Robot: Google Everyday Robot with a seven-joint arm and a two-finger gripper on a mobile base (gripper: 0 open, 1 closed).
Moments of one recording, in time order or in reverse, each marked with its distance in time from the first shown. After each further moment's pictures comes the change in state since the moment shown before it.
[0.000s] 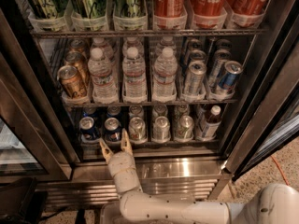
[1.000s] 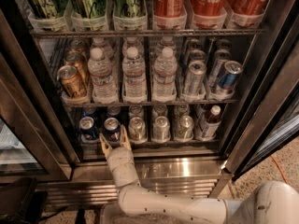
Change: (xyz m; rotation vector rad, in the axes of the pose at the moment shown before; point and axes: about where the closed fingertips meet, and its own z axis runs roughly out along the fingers) arm -0.001 0.000 0.018 -0.001 0.005 0.035
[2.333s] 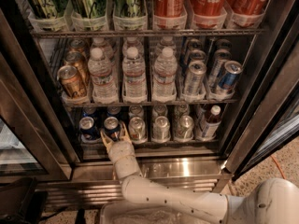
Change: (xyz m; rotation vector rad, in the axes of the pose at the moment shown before) arm 0.007 -0.006 0.024 -0.047 0.017 0.000
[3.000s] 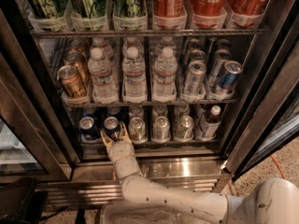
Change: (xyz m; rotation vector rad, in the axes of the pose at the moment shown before) arm 0.000 0.000 0.000 -0.001 0.000 0.000
